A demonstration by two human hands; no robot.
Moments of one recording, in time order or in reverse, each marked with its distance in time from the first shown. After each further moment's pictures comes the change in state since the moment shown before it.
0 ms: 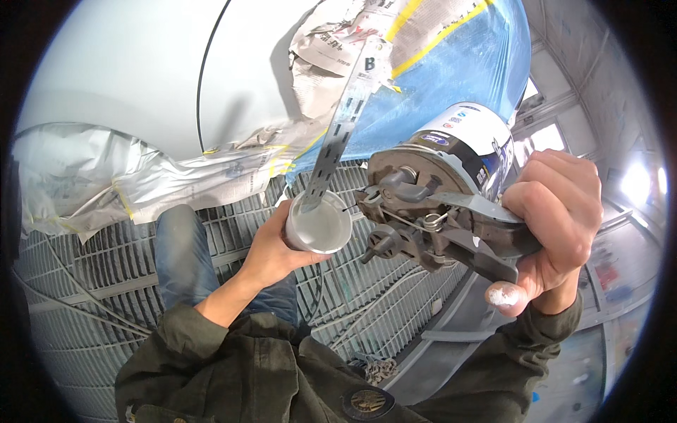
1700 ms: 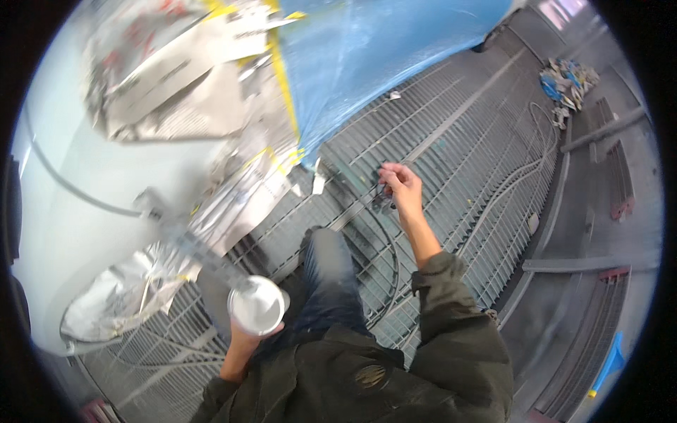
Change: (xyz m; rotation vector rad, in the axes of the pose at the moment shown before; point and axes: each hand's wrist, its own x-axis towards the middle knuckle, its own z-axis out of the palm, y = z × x) left_hand -0.068 -0.062 -0.074 0.207 0.081 -0.389; right_hand -0.228 -0.066 0.476 1.488 0.804 1.854
